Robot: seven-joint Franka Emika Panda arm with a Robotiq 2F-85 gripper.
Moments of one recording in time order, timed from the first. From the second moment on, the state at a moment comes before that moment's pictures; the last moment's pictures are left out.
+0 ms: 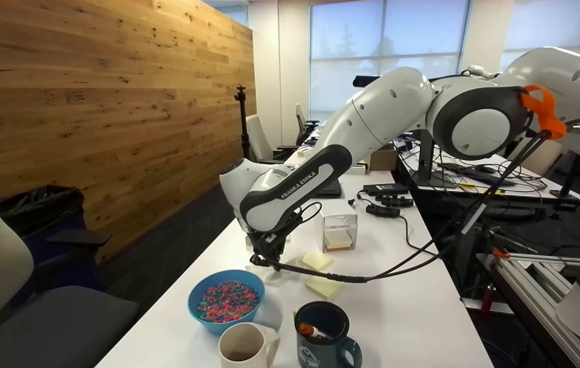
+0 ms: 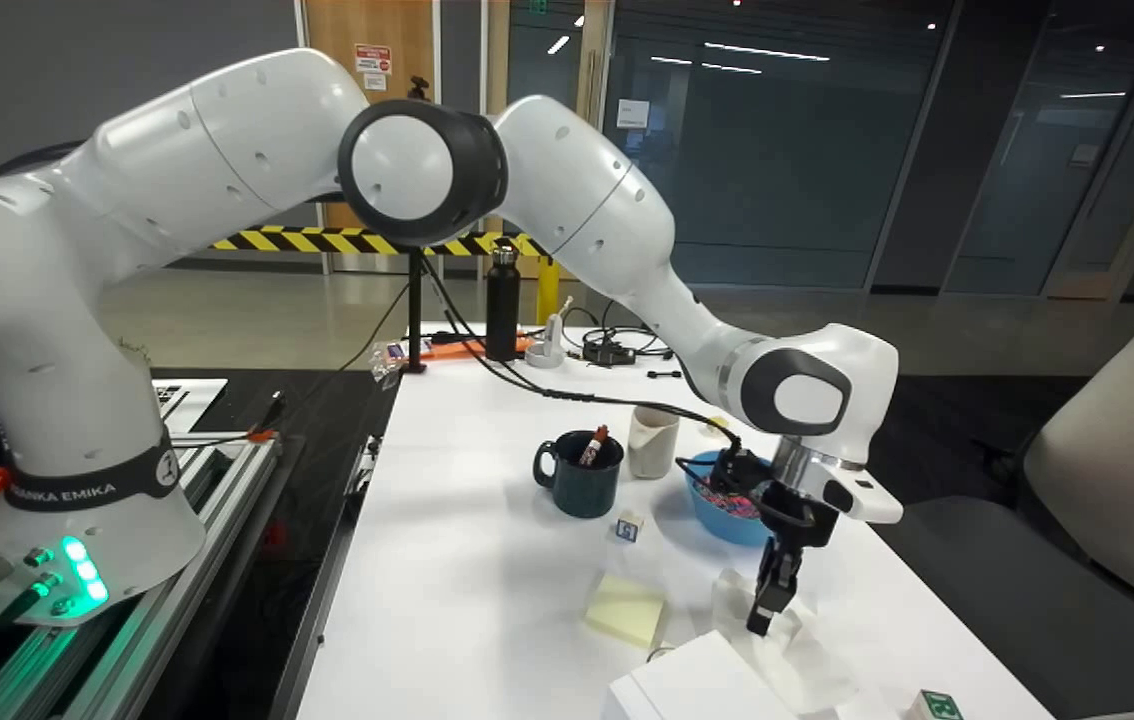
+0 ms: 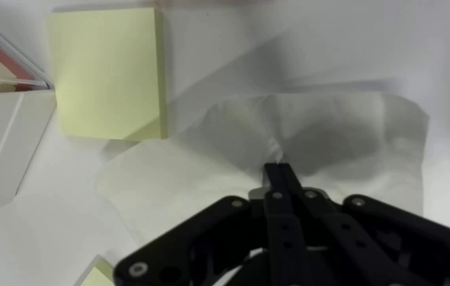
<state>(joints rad) 0.02 1.07 -0.21 -1.16 -0.08 2.03 0.56</state>
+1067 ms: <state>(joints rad) 0.03 1.07 -0.23 -1.16 -0.08 2.00 0.56</state>
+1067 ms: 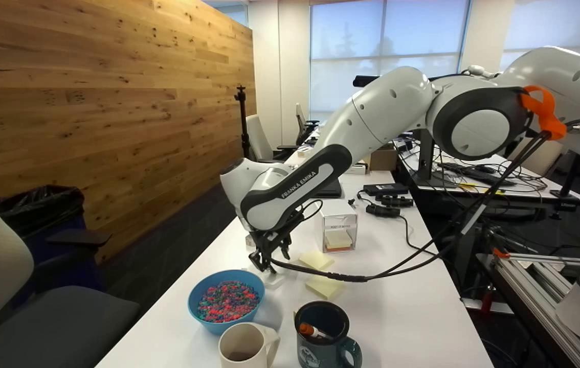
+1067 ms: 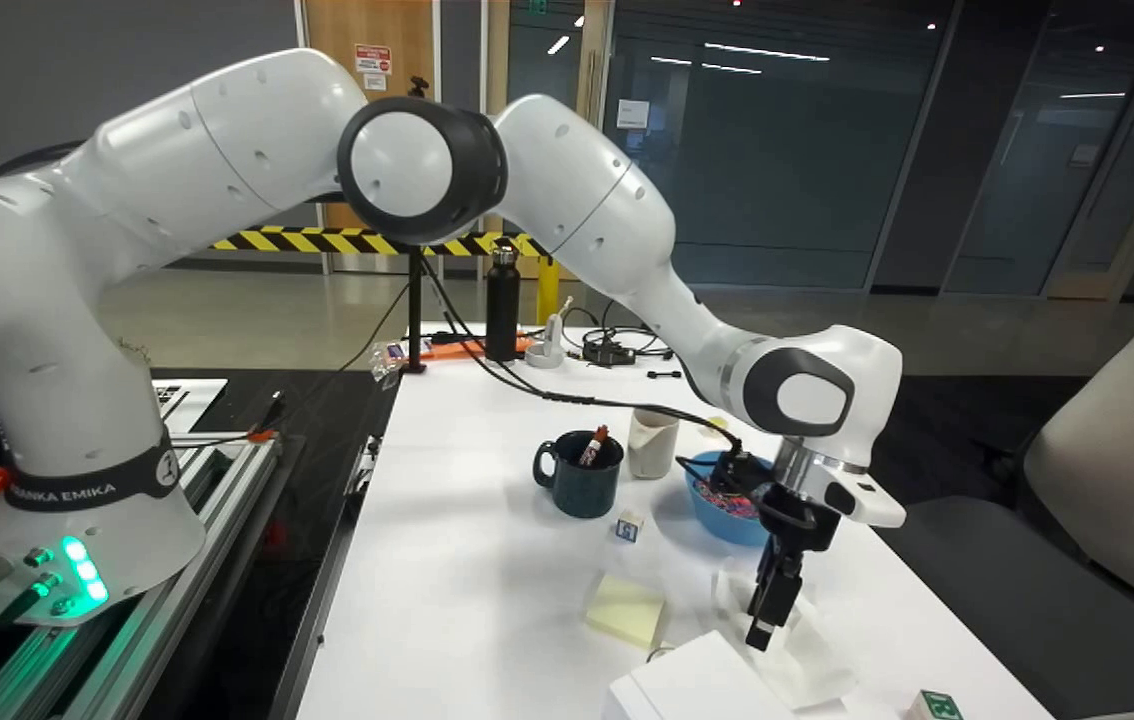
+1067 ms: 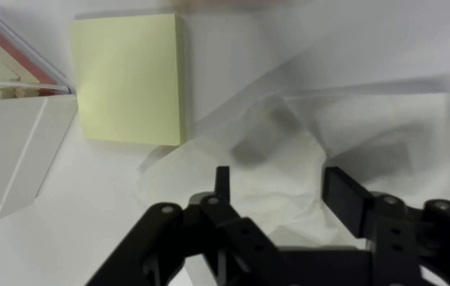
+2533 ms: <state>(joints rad) 0.09 1.00 -0.27 -1.15 -0.14 1.87 0.69</state>
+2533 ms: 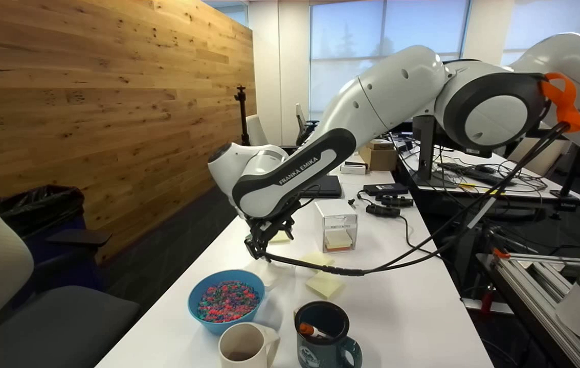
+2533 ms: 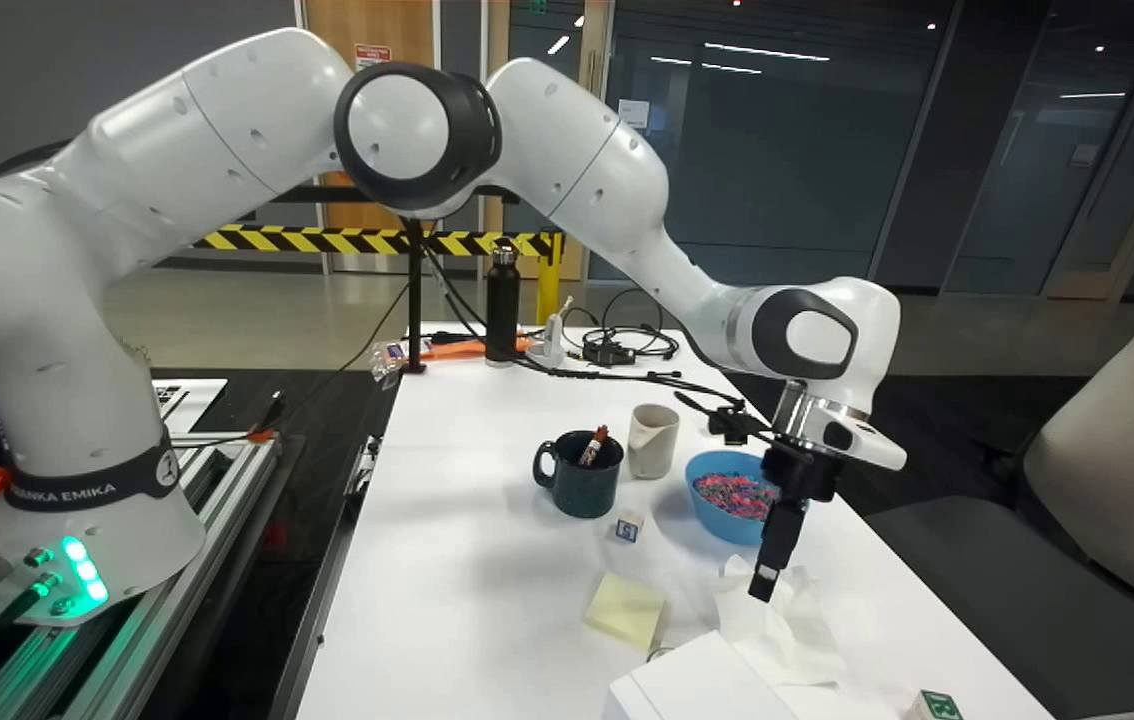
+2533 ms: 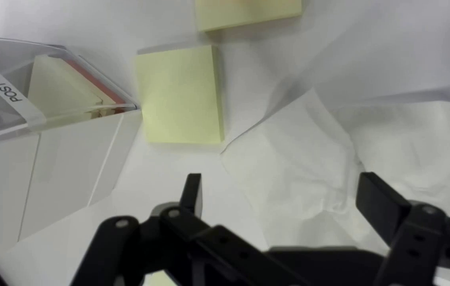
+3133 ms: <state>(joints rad) 0.09 0.98 -0.24 -1.13 -0.15 1.82 0.51</state>
